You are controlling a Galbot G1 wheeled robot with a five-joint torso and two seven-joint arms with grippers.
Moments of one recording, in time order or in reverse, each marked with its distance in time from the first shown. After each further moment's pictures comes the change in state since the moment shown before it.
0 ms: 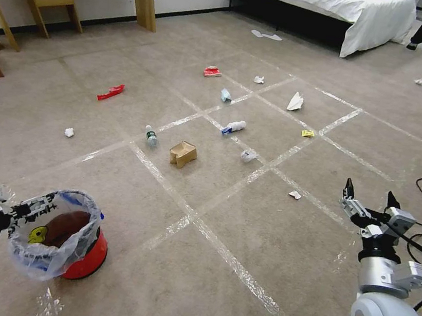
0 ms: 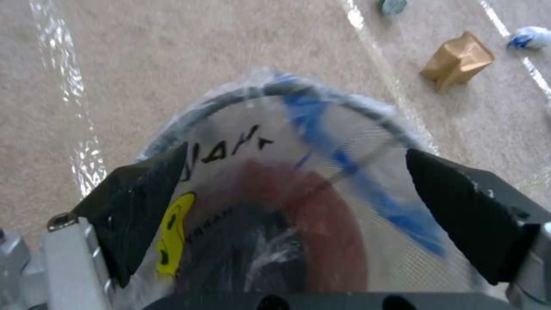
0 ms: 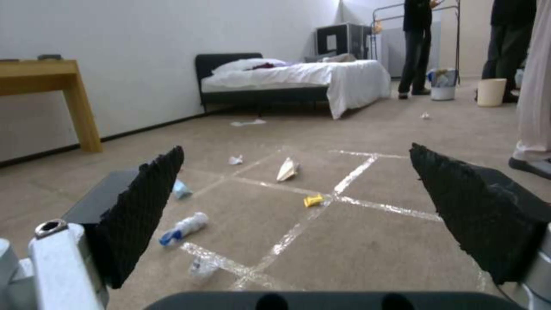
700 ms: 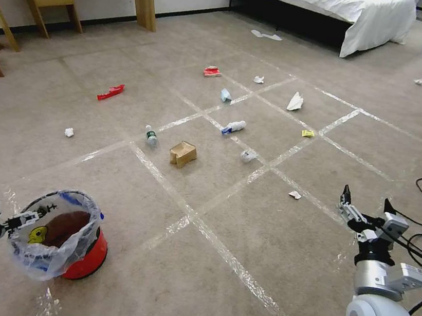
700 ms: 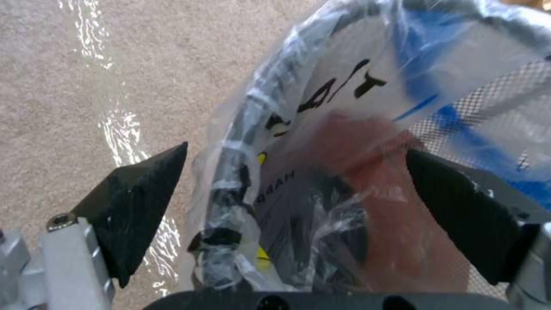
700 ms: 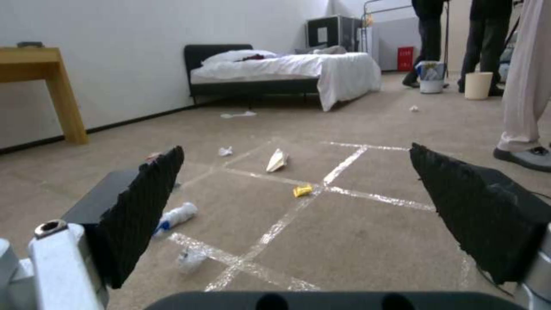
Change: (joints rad) left arm -0.005 0.078 0.066 0.199 0.064 -0.006 0.140; right arm 0.000 0.019 -0.002 -0.027 -0.028 0.002 0.008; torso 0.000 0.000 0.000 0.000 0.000
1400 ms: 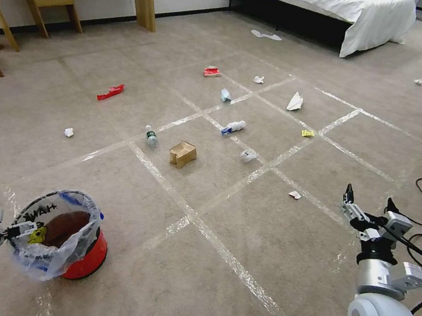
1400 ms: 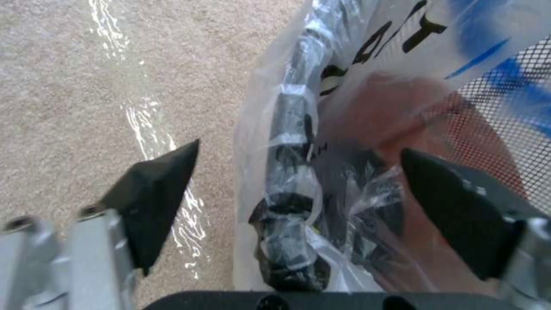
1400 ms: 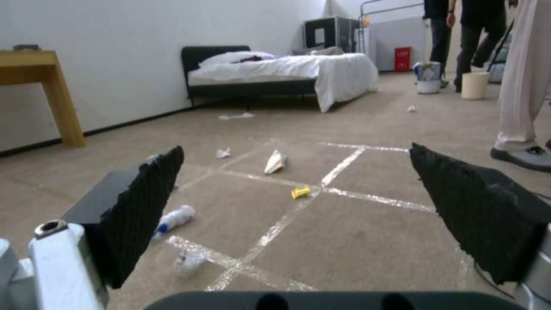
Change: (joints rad) left arm 0.020 0.043 0.041 0.040 0.042 -0.002 0.031; right arm 0.004 -0.003 0.003 0.000 0.009 -0.004 0.007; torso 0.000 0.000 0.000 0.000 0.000
